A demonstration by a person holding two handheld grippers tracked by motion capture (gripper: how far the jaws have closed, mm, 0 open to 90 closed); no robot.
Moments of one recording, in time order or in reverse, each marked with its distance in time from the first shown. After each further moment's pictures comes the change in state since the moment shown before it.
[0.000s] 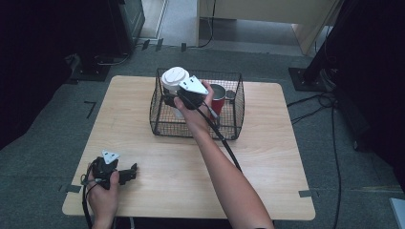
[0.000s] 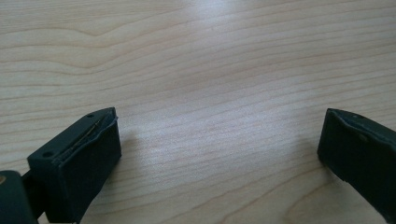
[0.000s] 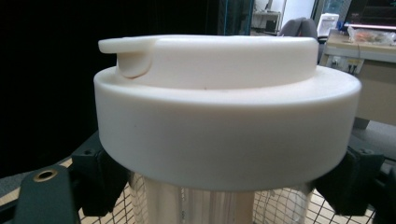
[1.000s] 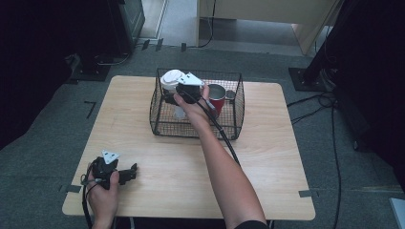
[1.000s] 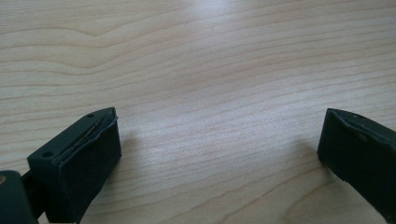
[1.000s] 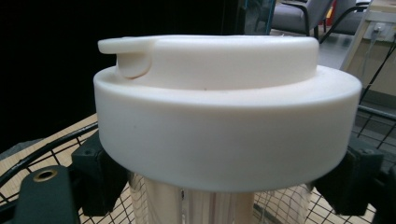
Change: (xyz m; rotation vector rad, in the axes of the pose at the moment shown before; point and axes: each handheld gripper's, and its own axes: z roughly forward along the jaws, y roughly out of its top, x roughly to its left) left arm 0.000 0.000 0.000 0.000 0.000 0.001; right arm -0.019 -0.021 0.045 0.132 0.090 -0.006
